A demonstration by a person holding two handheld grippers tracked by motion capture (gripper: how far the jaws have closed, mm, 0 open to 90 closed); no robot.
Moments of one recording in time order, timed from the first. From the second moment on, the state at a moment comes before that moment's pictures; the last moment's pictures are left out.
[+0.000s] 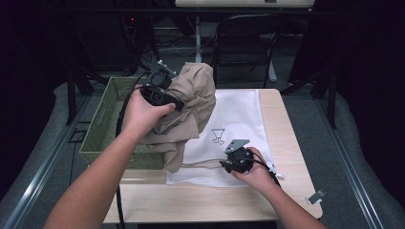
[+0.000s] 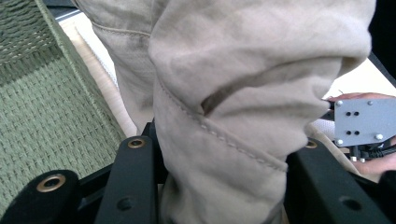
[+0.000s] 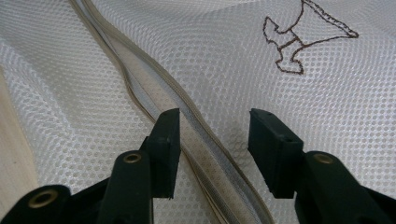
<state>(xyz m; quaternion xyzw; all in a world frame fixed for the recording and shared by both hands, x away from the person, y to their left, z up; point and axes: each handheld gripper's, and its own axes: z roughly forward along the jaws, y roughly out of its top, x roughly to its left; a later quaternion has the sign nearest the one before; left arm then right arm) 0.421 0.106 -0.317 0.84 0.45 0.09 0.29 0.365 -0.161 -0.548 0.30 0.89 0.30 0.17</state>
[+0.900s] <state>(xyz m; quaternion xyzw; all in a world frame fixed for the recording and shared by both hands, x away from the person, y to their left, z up) 0.409 0.103 -0.324 0.85 0.44 0.08 0.29 0.369 -0.165 -0.547 0.30 0.89 0.31 0.13</state>
